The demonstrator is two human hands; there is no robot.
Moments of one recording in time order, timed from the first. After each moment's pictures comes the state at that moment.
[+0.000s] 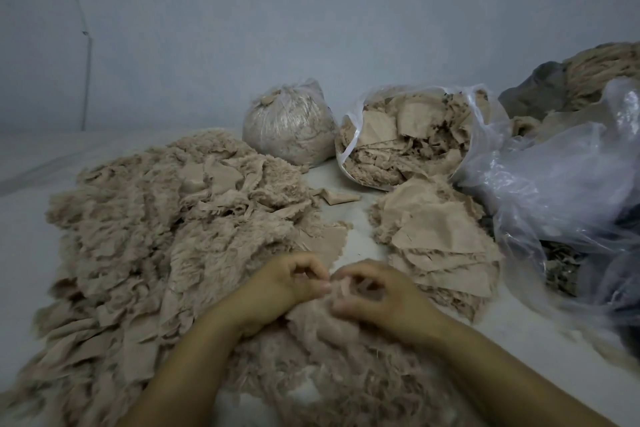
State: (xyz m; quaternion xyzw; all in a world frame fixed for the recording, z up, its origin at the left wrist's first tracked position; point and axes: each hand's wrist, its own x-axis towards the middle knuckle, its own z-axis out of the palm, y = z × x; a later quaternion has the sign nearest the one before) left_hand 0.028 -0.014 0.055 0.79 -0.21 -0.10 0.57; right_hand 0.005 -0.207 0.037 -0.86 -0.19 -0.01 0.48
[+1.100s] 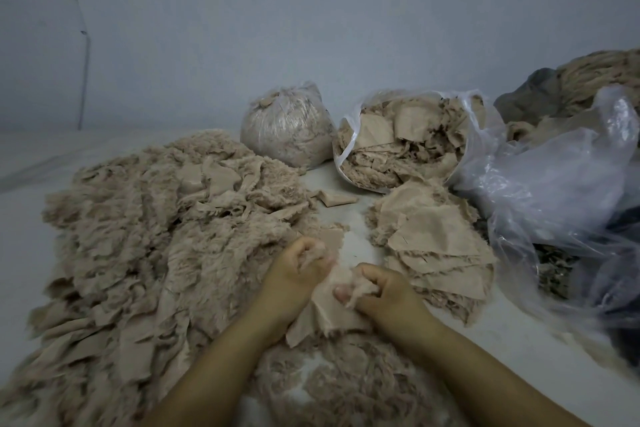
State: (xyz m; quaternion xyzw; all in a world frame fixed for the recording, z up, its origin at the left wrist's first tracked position) left_hand 0.026 -0.041 0.045 0.73 -0.11 0.02 0.67; right_hand 0.003 -0.202 0.026 -0.75 -0.12 0.01 0.65
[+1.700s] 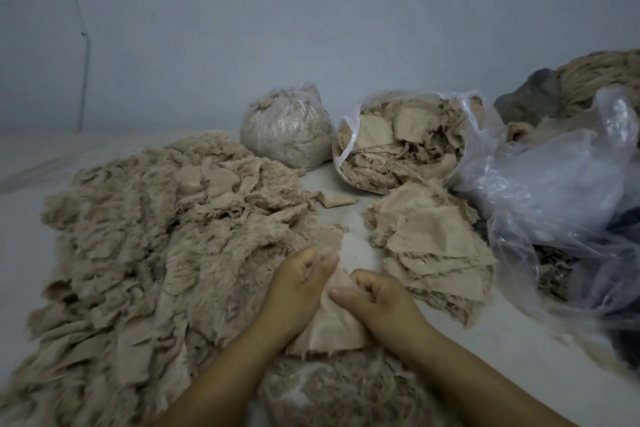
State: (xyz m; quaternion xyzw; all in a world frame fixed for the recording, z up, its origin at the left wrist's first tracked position) left_hand 0.027 -0.050 0.038 0.77 -0.17 0.09 0.61; right_hand 0.004 -0.197 0.028 -0.79 -0.15 -0.03 0.60
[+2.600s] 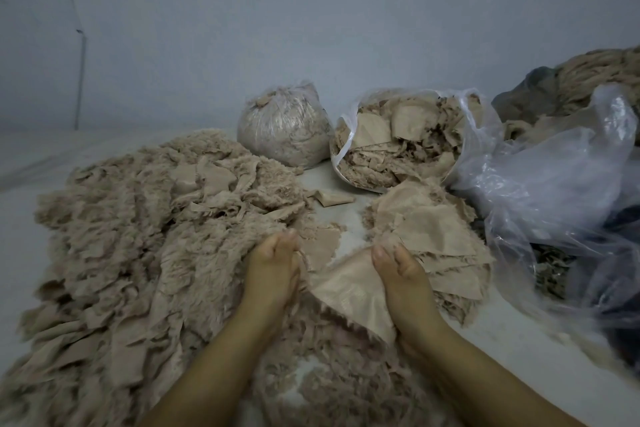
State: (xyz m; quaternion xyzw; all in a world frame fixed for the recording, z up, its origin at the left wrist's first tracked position) left_hand 0.037 -0.047 0.044 0.64 -0.01 0.08 0.77; right_hand 0.012 -0.203 0.027 -0.65 -0.01 -0.13 0.75
